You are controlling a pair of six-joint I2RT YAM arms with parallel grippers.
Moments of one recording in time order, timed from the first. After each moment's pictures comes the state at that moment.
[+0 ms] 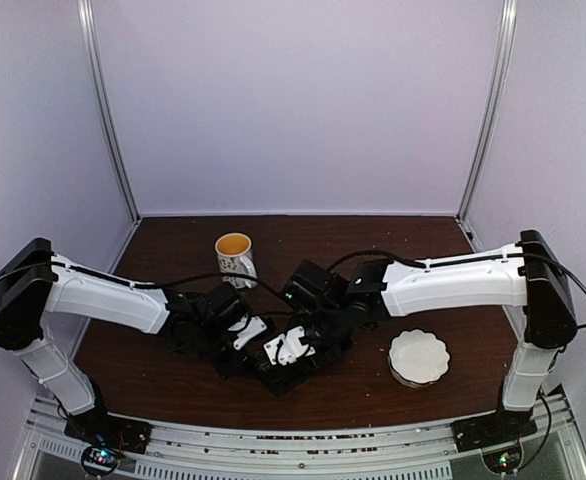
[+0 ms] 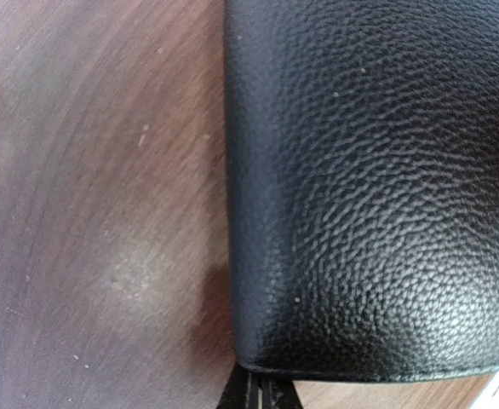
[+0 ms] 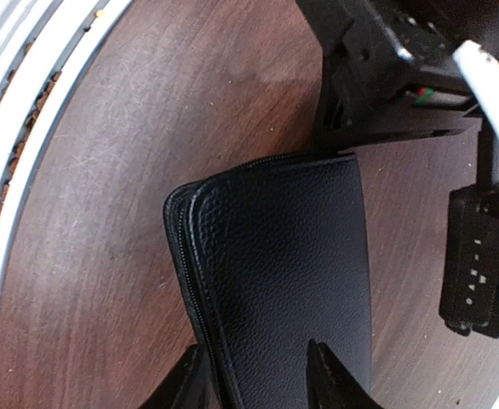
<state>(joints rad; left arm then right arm) -0.97 1.62 0.83 -0.38 0.06 -0.05 1.14 1.84 1.37 -0.63 -0.12 -0.91</state>
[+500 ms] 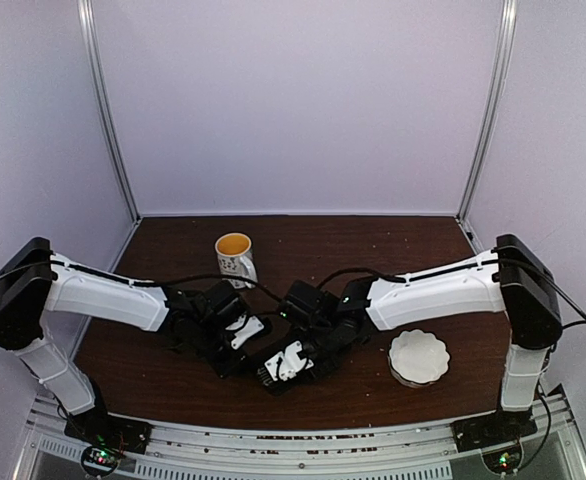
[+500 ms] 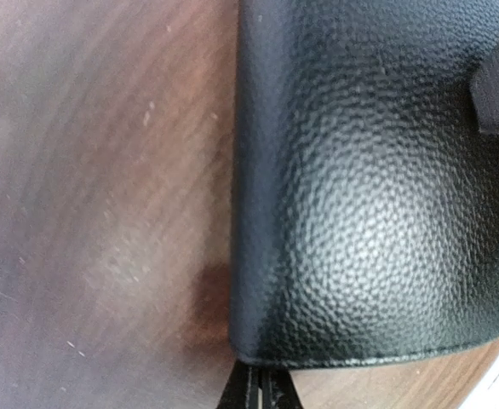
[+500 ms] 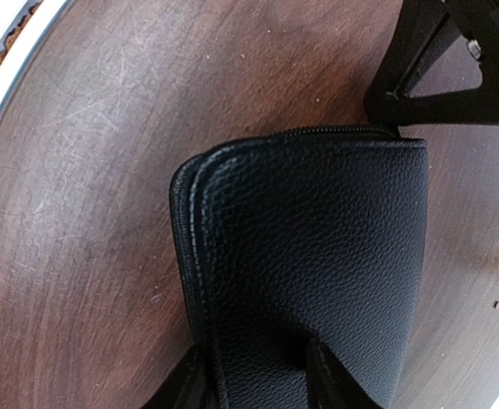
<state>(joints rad) -0.95 1.62 0.84 -0.42 0.08 -0.07 1.14 1.92 1.32 -0.55 -0.05 -0.99</state>
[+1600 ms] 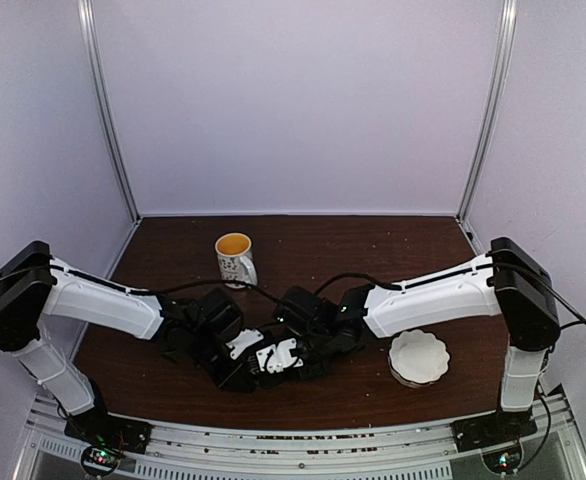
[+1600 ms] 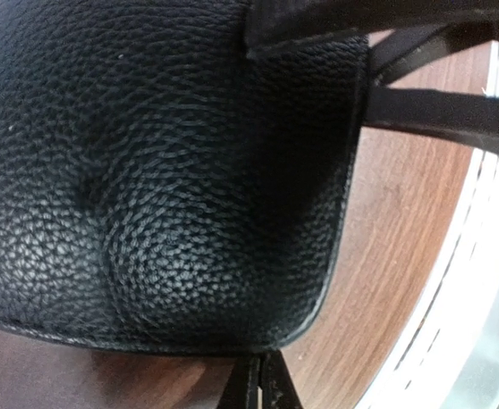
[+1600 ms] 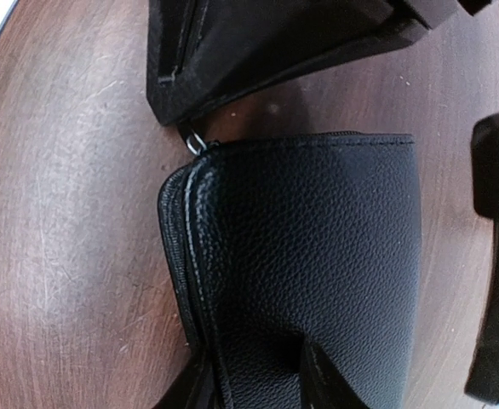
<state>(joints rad) -0.96 1.60 0.75 -0.32 0.42 -0.15 1.16 1.94 1.29 -0.42 0.03 -0.76</state>
